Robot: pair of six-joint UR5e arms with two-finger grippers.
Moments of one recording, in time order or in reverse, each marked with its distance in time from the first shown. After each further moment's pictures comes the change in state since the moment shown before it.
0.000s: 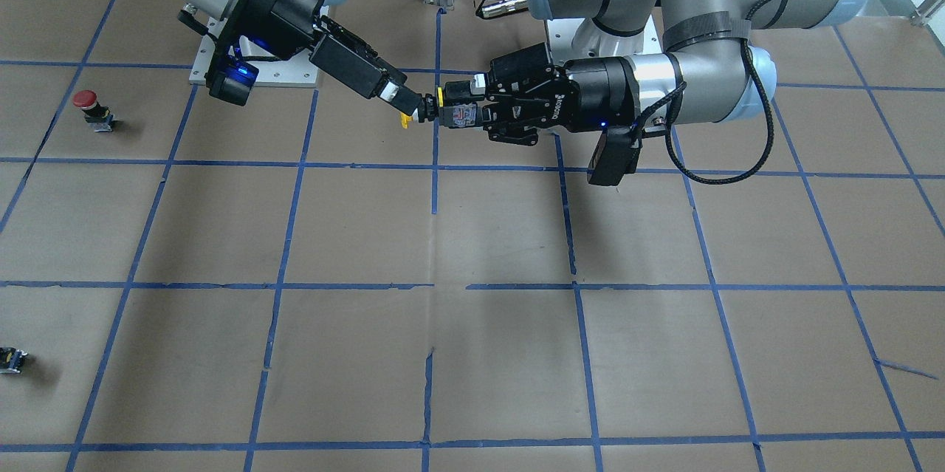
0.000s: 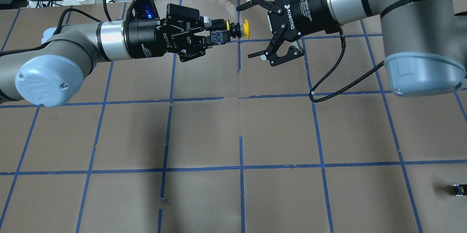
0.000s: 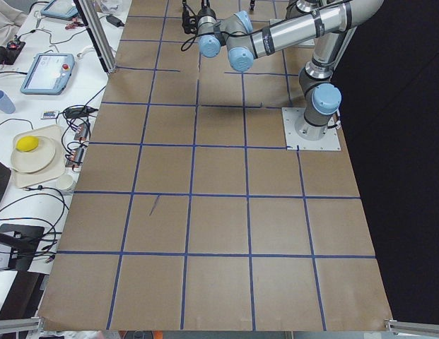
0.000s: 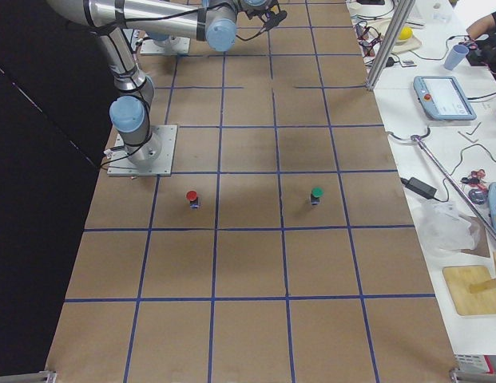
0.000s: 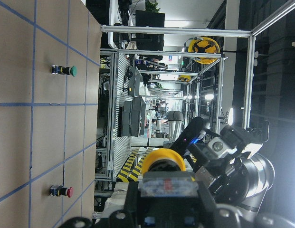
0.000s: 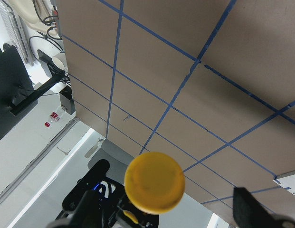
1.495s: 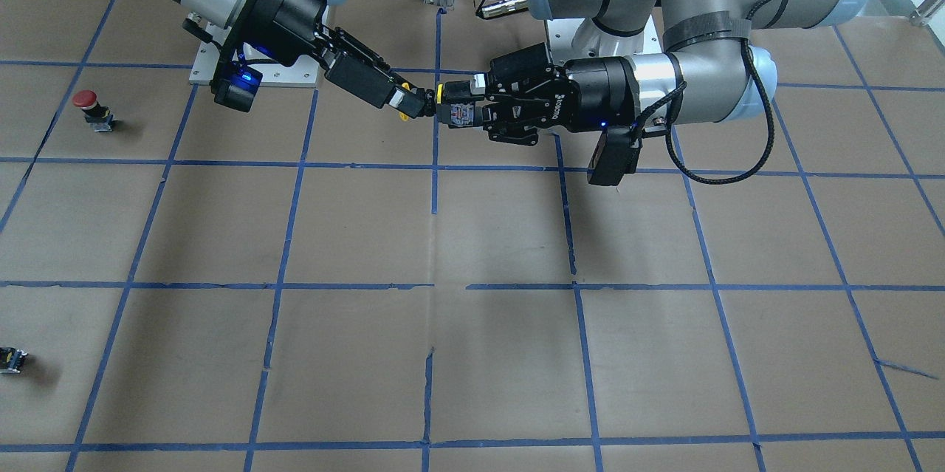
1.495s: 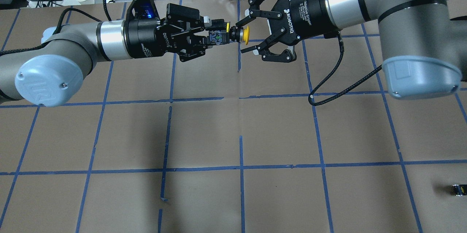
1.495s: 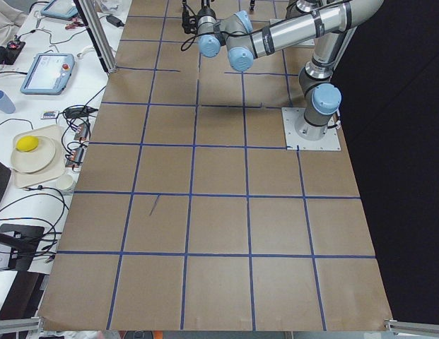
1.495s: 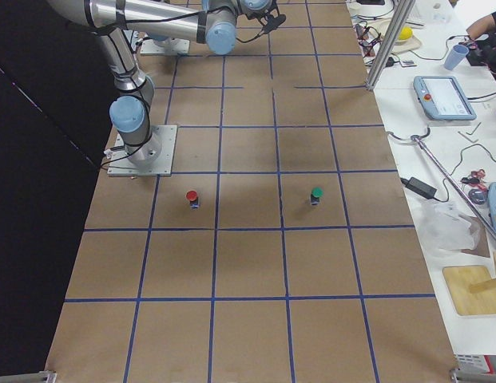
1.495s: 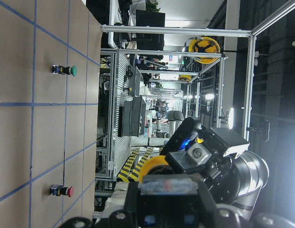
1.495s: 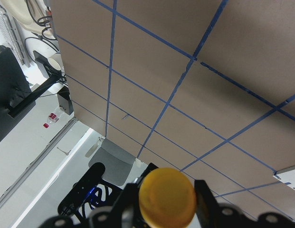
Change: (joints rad) left arm 0.000 0.001 0.002 0.000 0.004 -0.002; right arm 0.000 0.002 0.018 0.001 0.009 0.010
